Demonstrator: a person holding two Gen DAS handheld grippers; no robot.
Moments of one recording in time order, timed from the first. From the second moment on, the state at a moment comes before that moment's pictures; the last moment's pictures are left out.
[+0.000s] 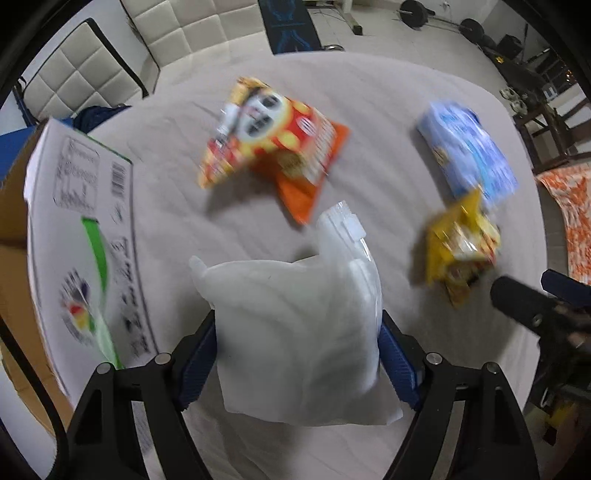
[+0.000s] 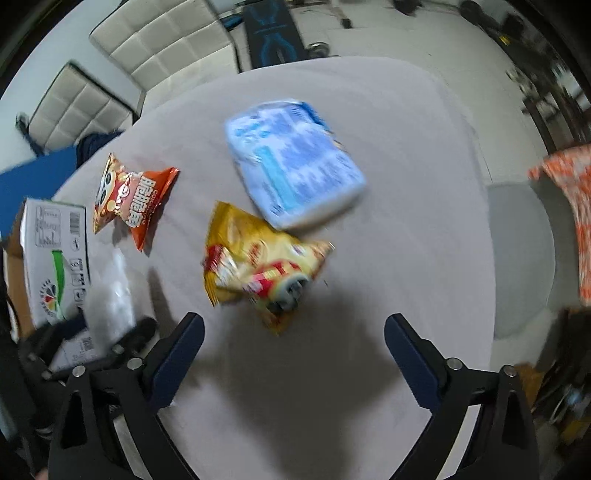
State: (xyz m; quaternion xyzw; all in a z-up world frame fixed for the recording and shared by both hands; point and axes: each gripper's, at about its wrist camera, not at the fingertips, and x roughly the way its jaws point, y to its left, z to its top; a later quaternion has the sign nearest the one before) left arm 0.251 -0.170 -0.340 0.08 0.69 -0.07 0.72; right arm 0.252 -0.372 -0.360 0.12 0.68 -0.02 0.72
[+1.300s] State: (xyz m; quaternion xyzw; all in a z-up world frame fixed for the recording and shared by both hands) left arm 0.246 -0.177 -0.368 0.05 0.68 -0.07 0.73; right arm 0.274 -0.368 -0.397 0.15 0.72 -0.01 0.67
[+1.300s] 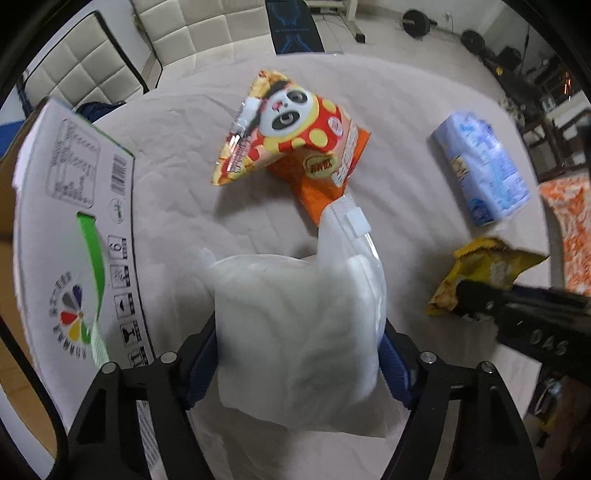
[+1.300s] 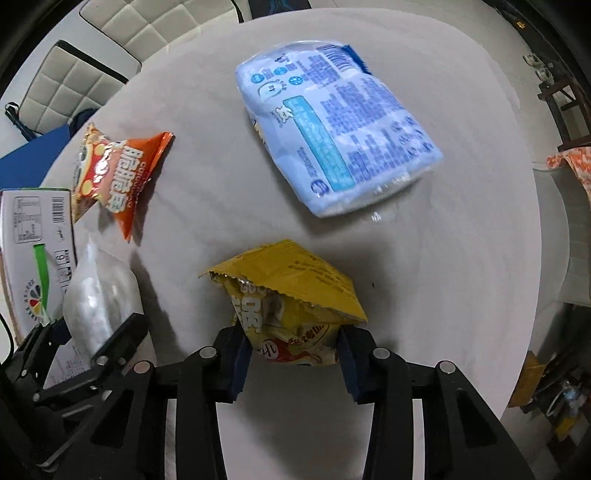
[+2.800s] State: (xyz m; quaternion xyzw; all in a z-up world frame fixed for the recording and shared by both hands) left arm 0.180 -0.157 -0.307 0.06 0.60 -0.11 0.79; right arm 0.202 -0.368 -0.327 0.14 0.67 0.02 0.73
